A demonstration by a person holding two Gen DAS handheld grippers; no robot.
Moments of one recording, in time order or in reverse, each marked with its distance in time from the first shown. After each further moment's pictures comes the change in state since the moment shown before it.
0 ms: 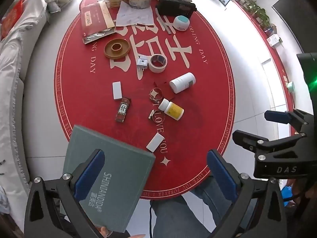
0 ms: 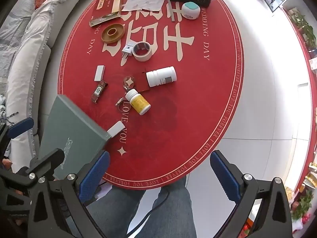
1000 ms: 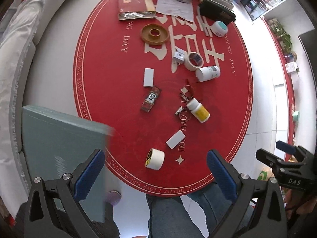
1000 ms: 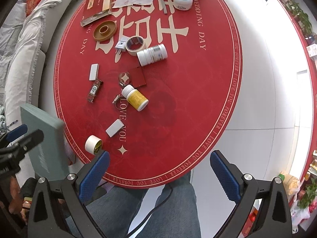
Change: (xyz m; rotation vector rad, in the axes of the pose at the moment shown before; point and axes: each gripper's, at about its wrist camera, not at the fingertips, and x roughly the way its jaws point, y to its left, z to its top) left arm 0.015 0.082 -0.005 -0.225 0.065 -0.039; right arm 0.012 -0.005 -0.001 0.065 0.051 0.006
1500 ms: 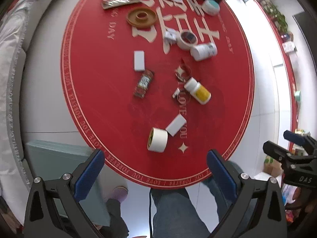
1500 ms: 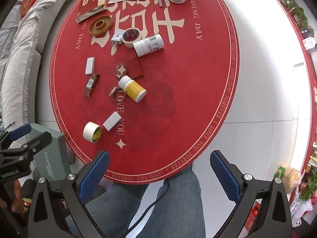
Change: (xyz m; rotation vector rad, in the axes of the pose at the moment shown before) left arm 0.035 -0.018 -0.015 0.122 0.088 0.013; right arm 0.009 -0.001 -0.018 0.037 0.025 -0.021
